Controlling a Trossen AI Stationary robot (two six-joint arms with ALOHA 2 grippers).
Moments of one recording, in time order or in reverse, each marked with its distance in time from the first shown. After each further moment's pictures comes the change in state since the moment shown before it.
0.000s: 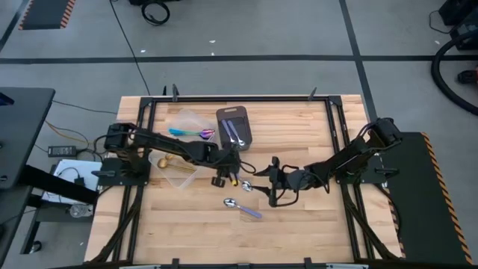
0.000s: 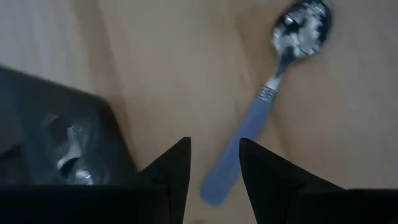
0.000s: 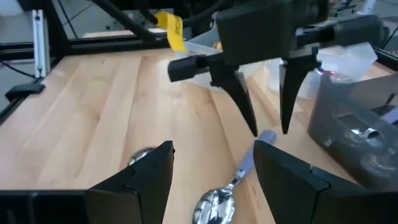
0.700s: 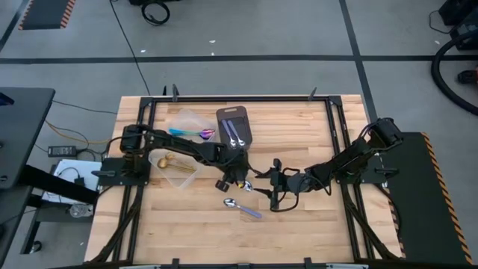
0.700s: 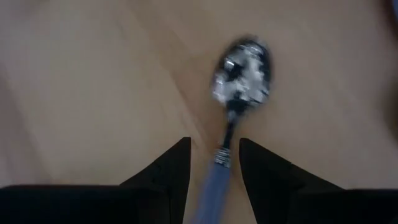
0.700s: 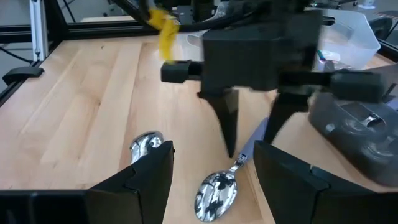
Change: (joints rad) left arm 0.021 0.152 0.102 0.046 0.249 0.169; right arm 0.032 -0.005 0.000 -0.062 0.030 0.014
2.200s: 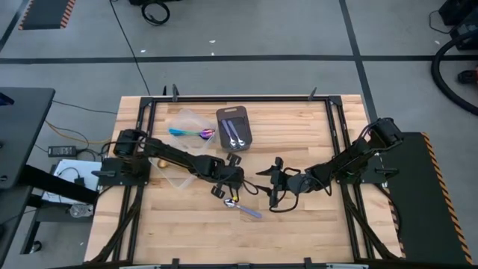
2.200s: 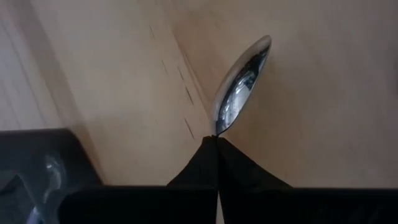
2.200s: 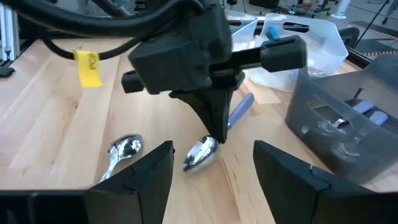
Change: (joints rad) left arm -0.147 -0.039 -0.023 -0.099 -0.369 -0.109; right arm 0.006 -0.002 0.000 -0.006 0.085 -0.023
